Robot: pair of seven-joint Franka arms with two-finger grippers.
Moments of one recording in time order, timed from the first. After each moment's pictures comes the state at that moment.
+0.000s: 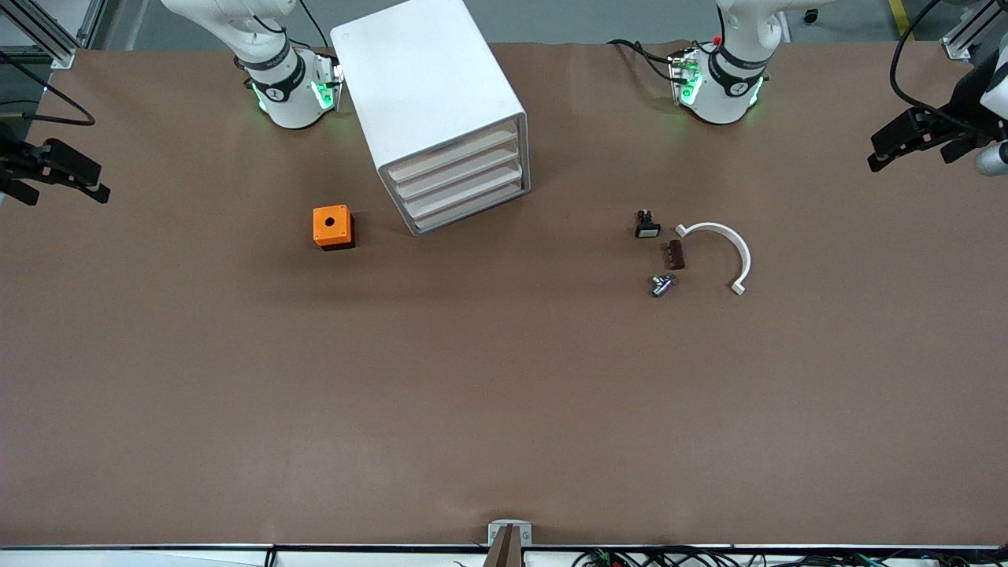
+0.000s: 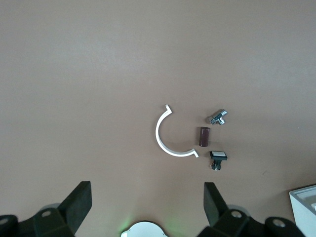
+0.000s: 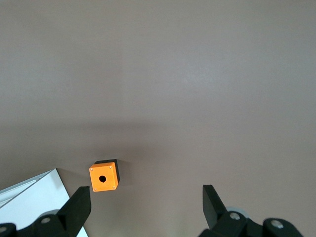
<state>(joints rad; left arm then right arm) 0.09 -0.12 -0.13 -1.61 0.01 1.46 -0.14 -0.03 -0.06 -0.03 -1.60 0.02 1.54 -0.08</state>
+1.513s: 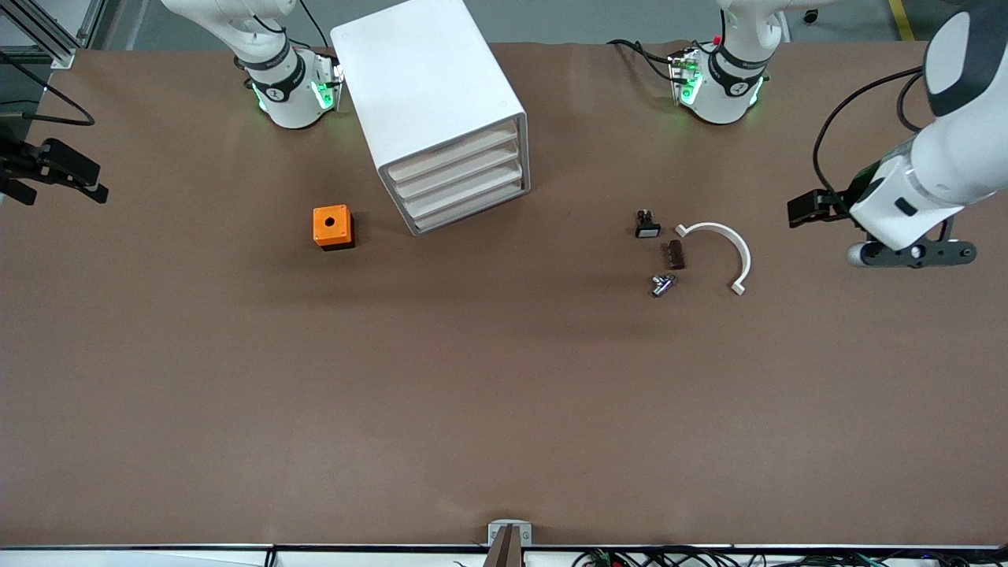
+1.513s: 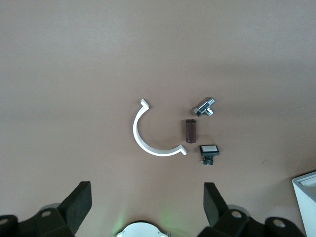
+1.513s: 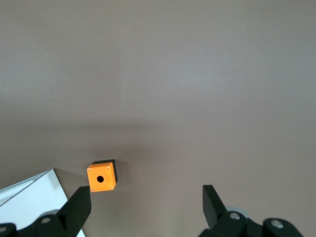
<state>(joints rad) 0.06 0.12 -0.22 -1.59 0.01 1.51 -0.16 -0.03 -0.06 -0.03 -1.60 0.00 1.54 -0.08</state>
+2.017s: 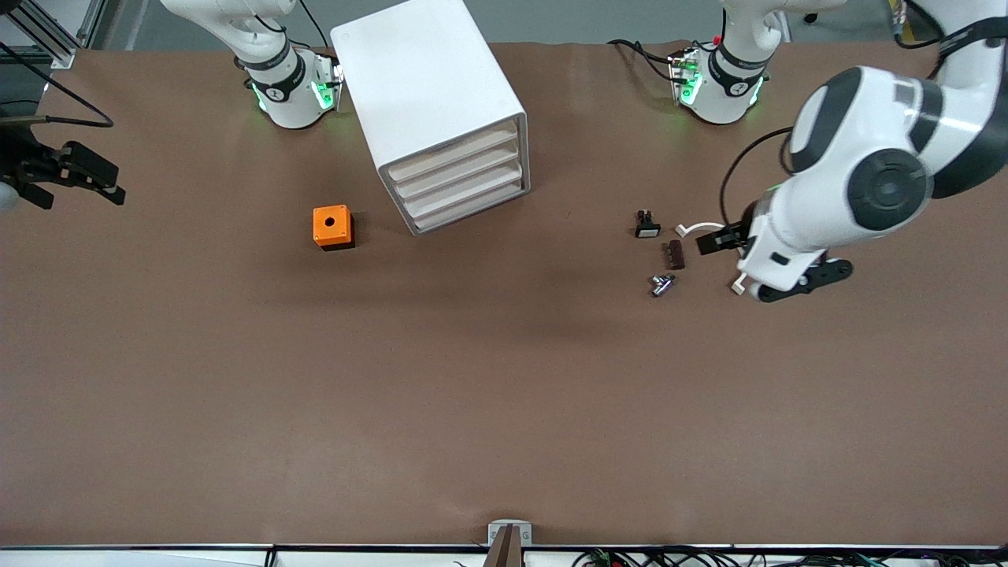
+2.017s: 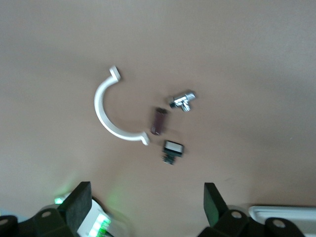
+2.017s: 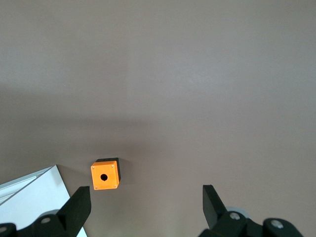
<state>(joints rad) -0.12 0.26 -0.24 -1.59 -0.02 1.51 -0.73 0.00 -0.05 -0.02 -1.60 0.00 1.54 -0.08</state>
